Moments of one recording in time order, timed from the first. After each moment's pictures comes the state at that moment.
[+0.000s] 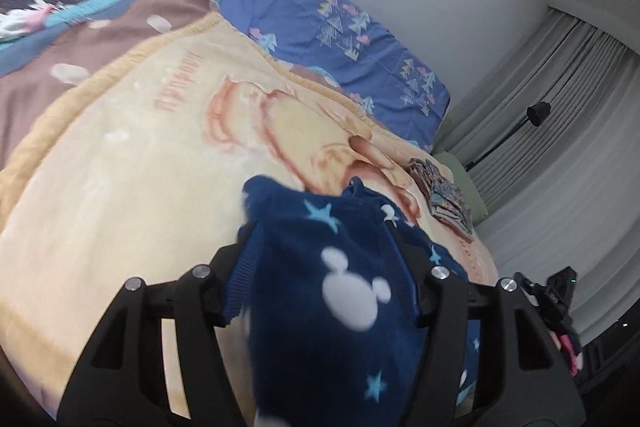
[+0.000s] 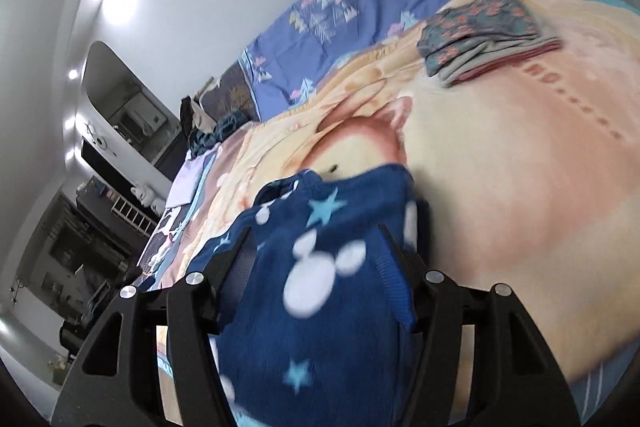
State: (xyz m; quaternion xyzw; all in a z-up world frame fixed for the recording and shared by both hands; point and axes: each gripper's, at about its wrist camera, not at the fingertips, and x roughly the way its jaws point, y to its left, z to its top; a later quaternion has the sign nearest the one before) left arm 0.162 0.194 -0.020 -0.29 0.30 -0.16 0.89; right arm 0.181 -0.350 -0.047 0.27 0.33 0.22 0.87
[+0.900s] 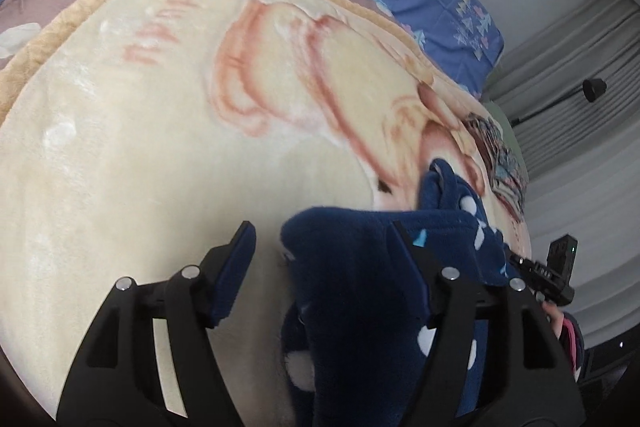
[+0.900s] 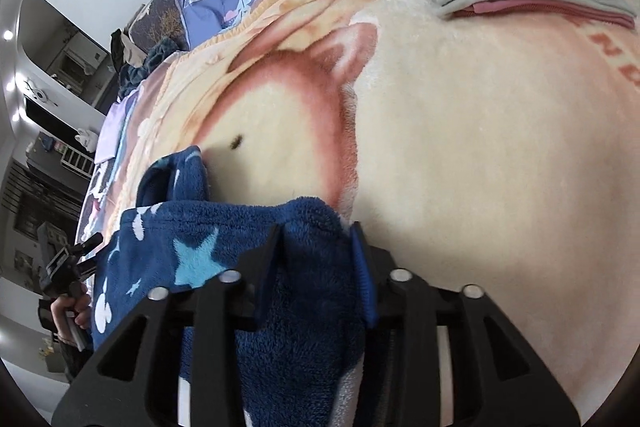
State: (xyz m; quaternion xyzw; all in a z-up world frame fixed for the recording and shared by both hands) left arm 0.296 0.194 -0.090 -0.27 0.46 -0.13 0.84; right arm 0.306 -0.329 -0.113 0.20 0.48 0.17 0.84
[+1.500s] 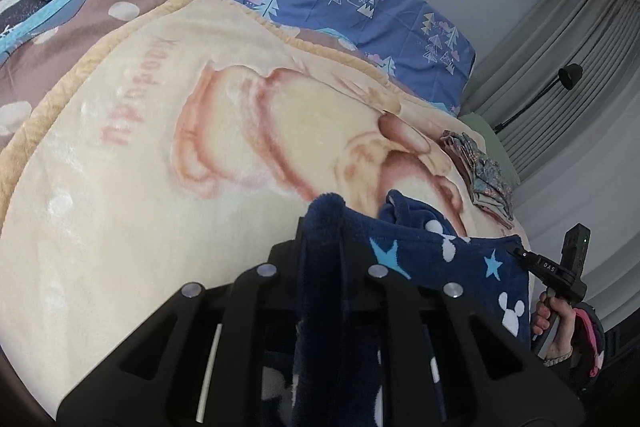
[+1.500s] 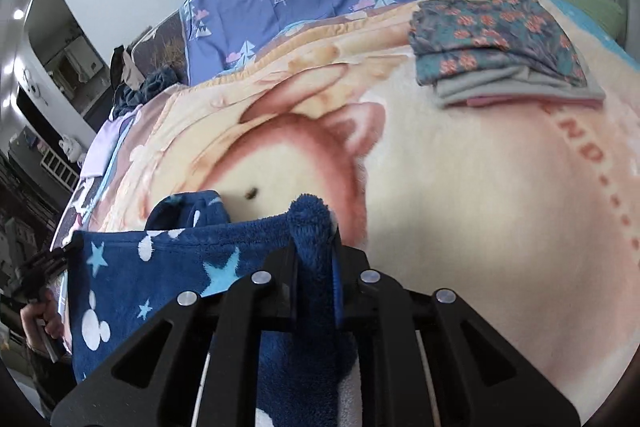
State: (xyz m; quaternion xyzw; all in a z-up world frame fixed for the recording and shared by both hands) left arm 0.288 0.173 -0.035 -0.23 0.38 -0.14 0.88; right arm 0.291 -0.314 -0.063 0.15 0.40 0.13 0.90
